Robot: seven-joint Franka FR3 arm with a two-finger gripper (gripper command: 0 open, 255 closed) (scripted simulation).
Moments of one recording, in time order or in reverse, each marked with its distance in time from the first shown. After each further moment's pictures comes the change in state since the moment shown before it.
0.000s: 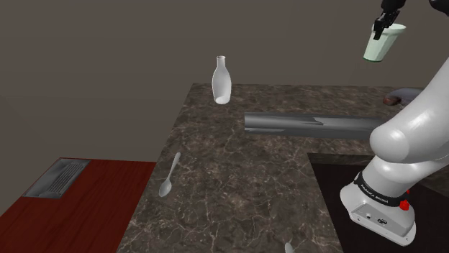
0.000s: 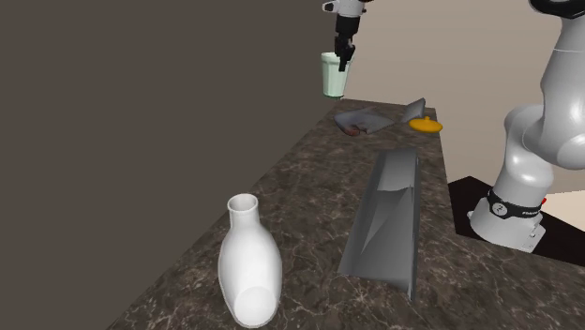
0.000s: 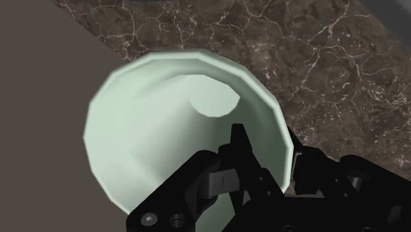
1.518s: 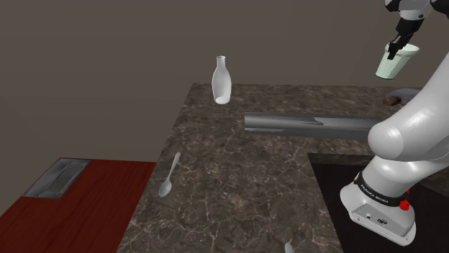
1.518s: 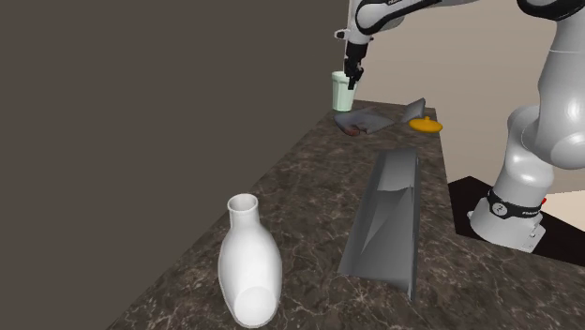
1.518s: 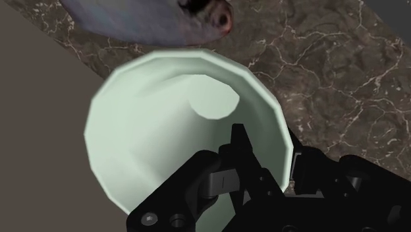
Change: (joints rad) arm -0.094 0.033 -0.078 -0.183 0.045 0.226 -0.169
